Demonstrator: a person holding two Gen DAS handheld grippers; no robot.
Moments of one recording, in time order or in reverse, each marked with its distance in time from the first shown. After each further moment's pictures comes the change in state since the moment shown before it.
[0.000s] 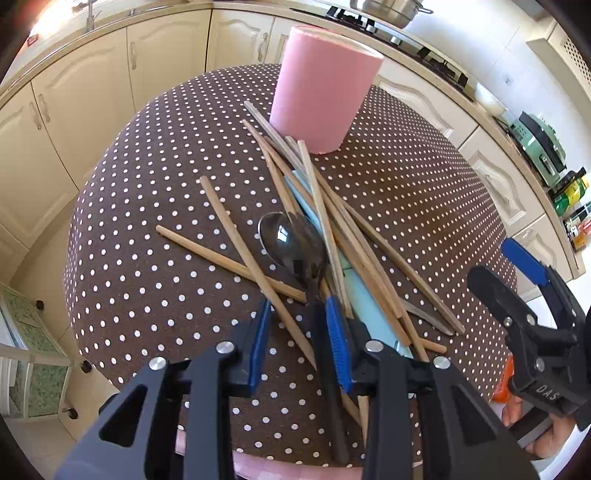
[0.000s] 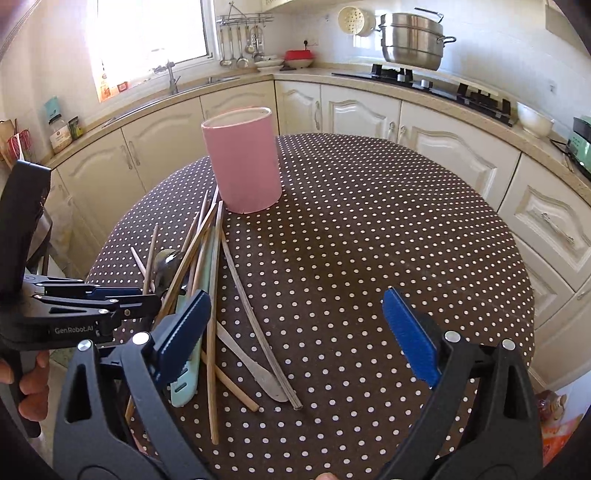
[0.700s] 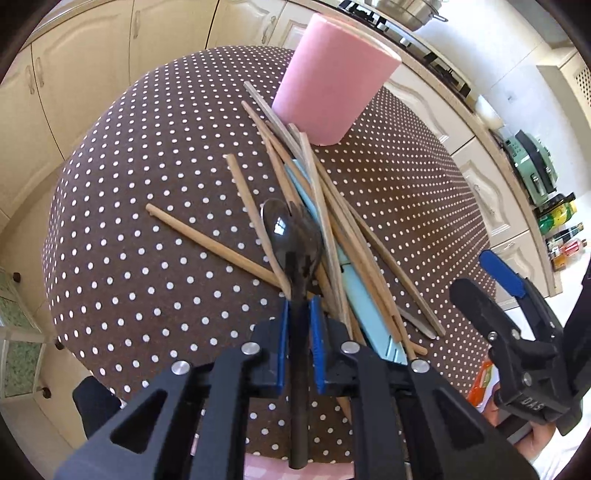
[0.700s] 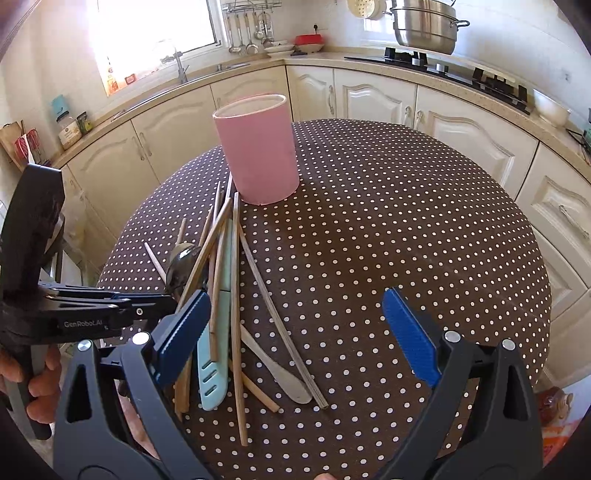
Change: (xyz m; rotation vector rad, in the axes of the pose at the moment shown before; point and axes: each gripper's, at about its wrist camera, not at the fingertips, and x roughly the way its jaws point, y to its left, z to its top) left arm -0.002 0.025 -0.002 -0.107 0.051 -0.123; right arm 0.010 0.006 0.010 0.006 0.068 0.059
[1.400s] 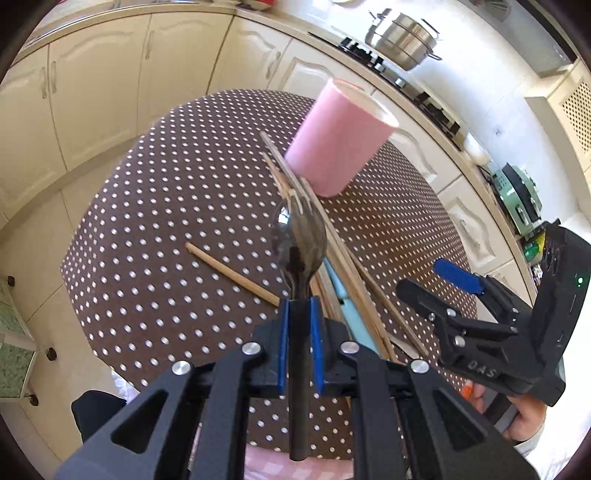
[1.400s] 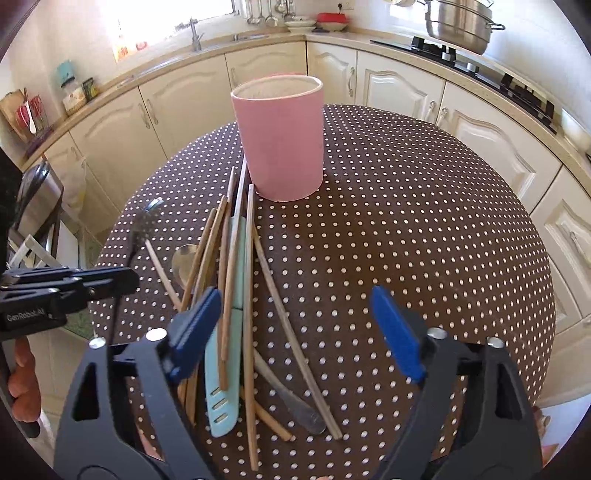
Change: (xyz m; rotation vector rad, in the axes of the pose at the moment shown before) left arm -0.061 0.051 -0.007 -0.035 -0.137 -0.035; right arm 0.035 0.022 0.033 -0.097 0.119 -0.004
